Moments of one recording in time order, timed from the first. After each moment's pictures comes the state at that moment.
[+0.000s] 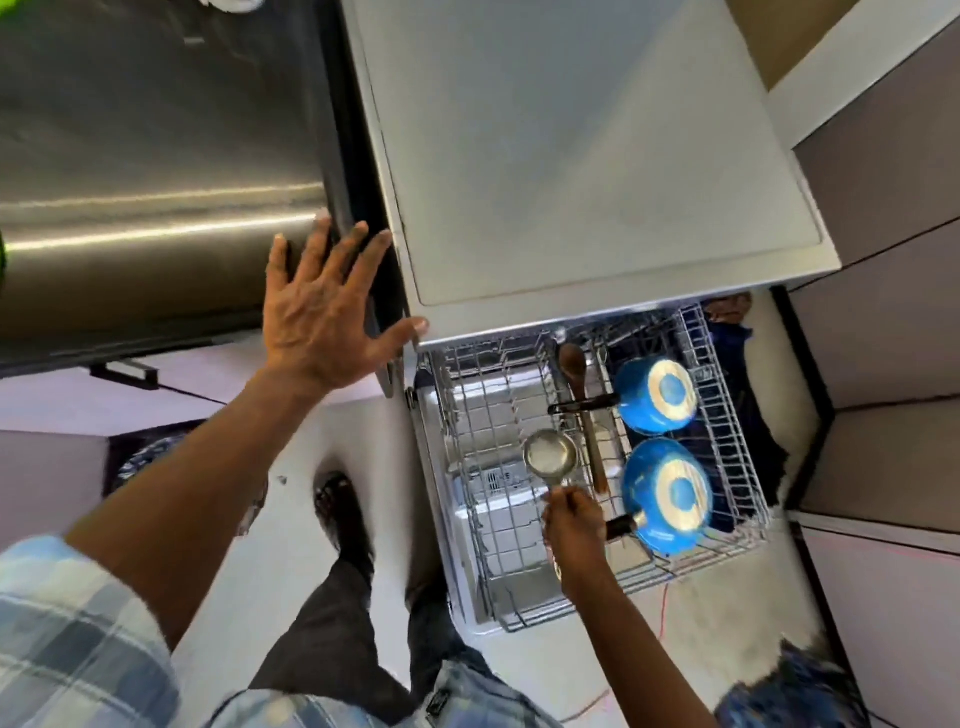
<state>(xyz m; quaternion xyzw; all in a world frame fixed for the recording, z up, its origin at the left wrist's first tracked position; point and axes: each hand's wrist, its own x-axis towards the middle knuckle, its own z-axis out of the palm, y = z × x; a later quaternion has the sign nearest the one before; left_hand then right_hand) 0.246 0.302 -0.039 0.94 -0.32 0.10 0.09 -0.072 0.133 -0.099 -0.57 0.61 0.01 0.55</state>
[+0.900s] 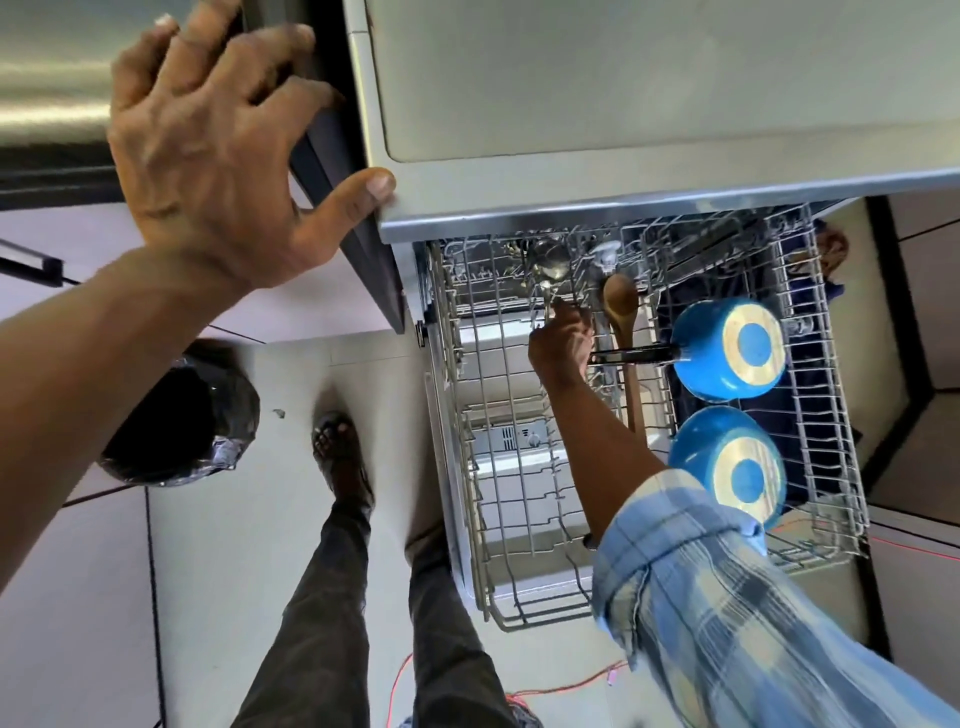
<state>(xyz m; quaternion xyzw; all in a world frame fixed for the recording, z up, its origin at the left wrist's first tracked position) 0.248 0.303 -0.063 0.92 -0.32 0.19 0.09 0.066 0.053 -0.245 -0.78 0.50 0.13 0.35</state>
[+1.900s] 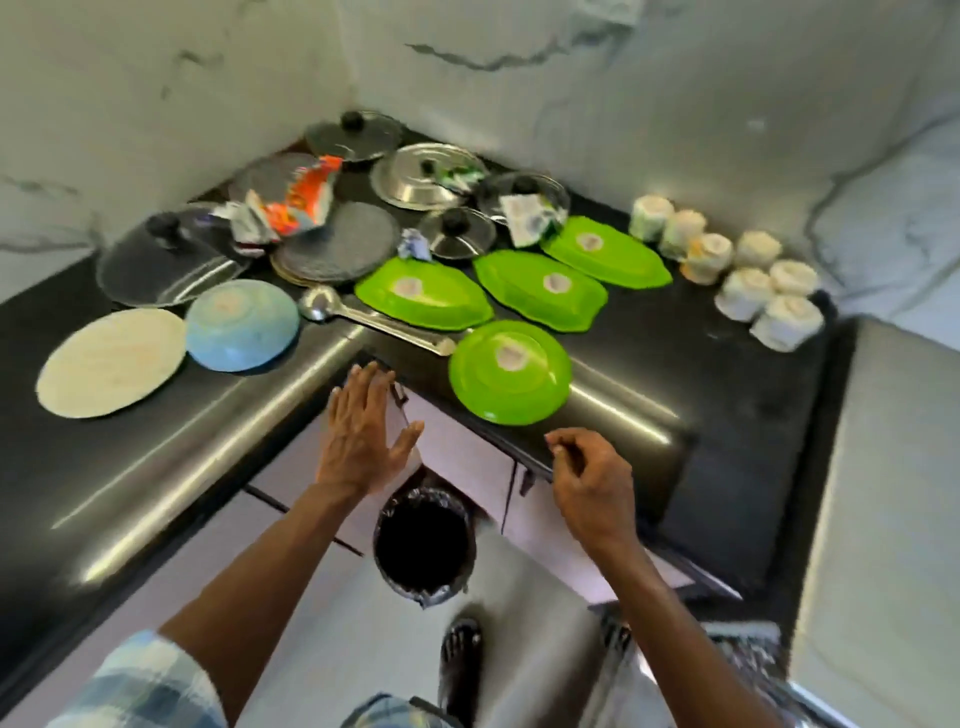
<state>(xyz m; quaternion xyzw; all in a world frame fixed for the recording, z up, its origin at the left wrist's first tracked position) 0.214 0.688 0.024 0.97 0.14 0.10 0.16 0.261 0.403 0.054 -0.88 -0.06 -0.01 0.47</state>
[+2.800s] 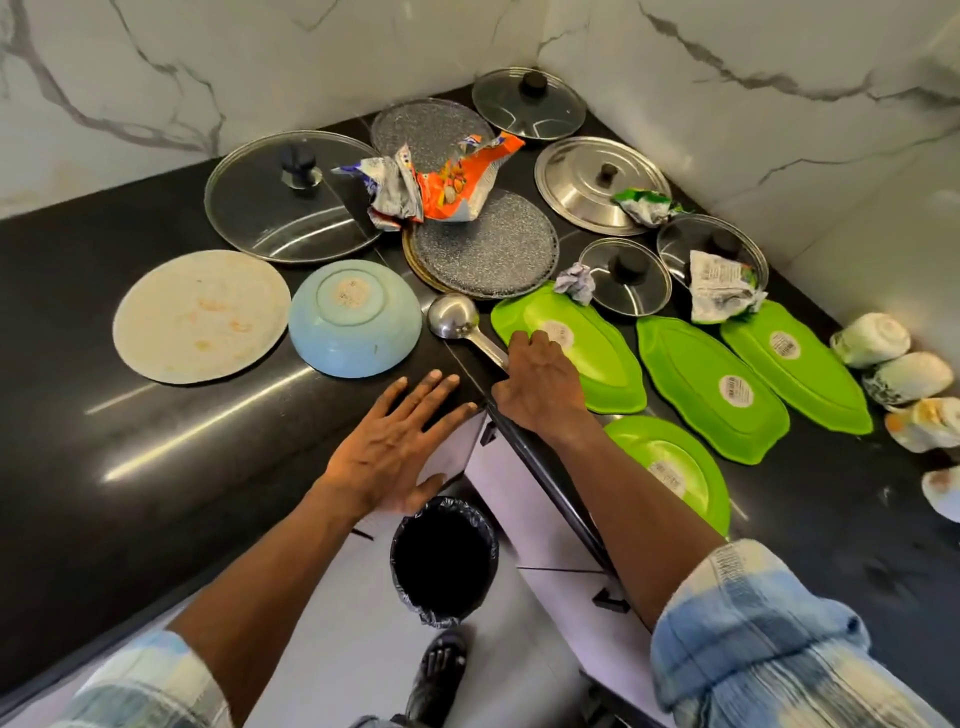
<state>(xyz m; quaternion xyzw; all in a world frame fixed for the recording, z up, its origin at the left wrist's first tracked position) 0.238 0.843 -0.017 1.00 0.02 -0.02 0.00 0.425 0.720 0.047 -0.92 -0.39 0.07 0.02</state>
